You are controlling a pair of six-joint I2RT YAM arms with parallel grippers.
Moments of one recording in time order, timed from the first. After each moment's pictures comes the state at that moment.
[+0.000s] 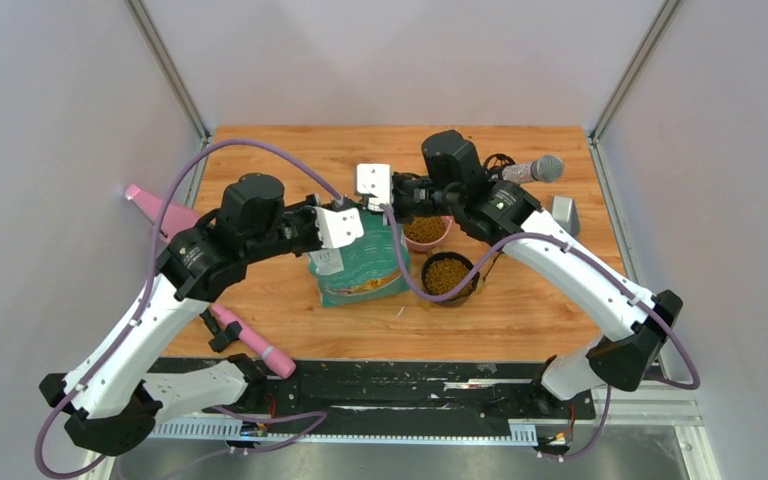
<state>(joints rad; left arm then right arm) -0.73 1.03 1.42 -0.85 0.13 0.76 0.83 1.50 1.65 -0.54 -0.51 -0.73</state>
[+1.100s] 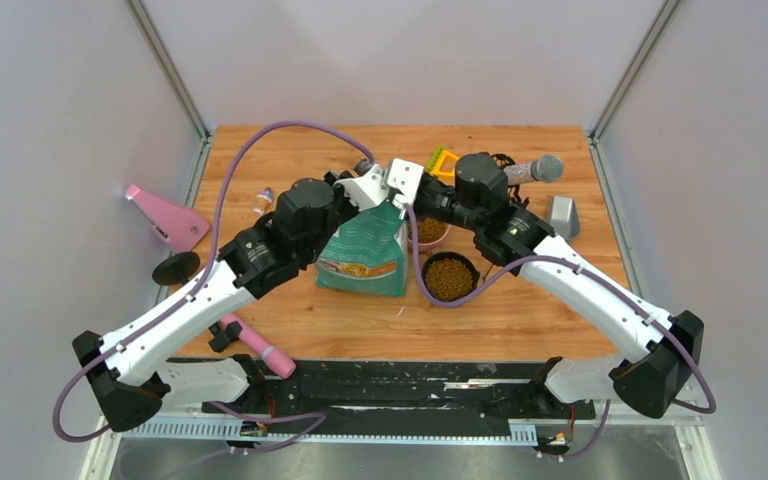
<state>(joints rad) -0.85 1.14 1.26 -0.38 -0.52 0.60 0.75 1.31 1.29 -0.12 -0.34 -0.61</state>
